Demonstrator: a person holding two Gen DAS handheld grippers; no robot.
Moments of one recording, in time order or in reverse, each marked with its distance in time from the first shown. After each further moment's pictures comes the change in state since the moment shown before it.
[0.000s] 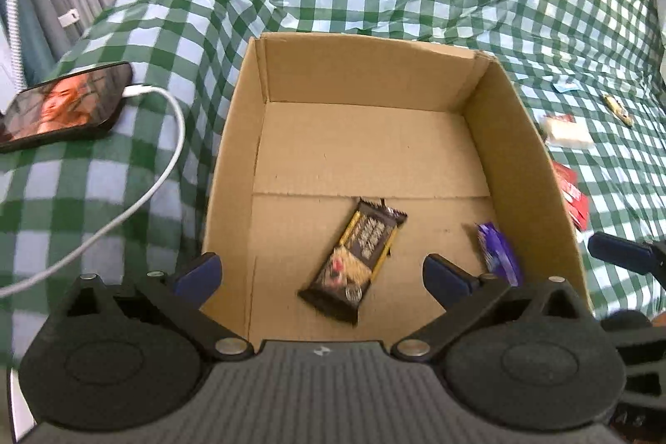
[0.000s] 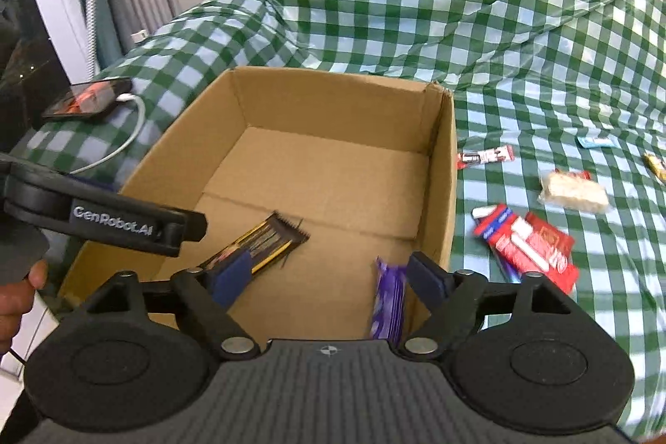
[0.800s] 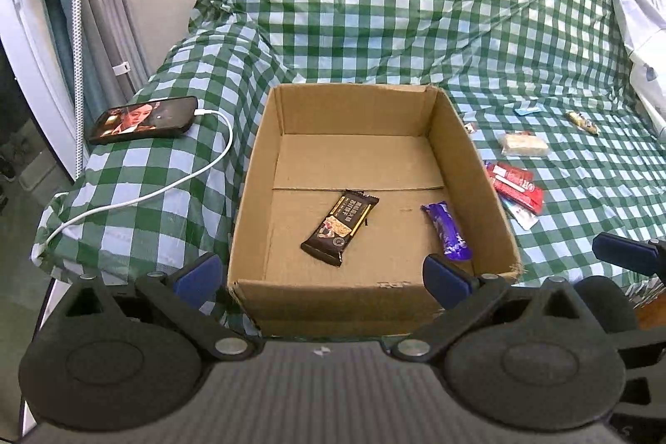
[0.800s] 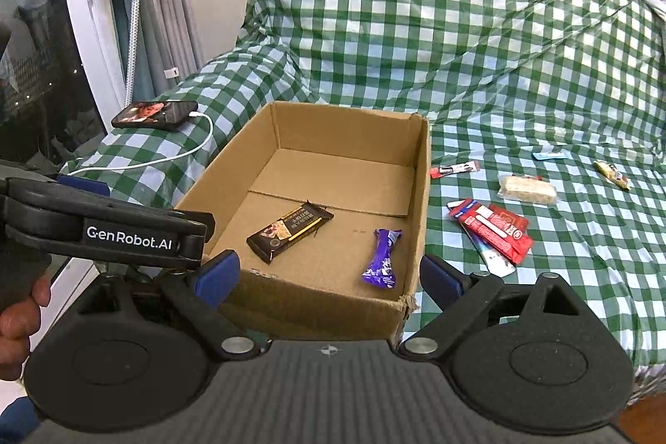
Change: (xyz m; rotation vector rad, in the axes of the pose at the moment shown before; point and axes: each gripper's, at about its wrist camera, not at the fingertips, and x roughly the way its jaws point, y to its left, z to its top) left arm -0.133 -0.030 -0.094 0.017 -0.209 0.053; right arm -0.134 0.036 -0.078 -0.012 -0.168 -0.035
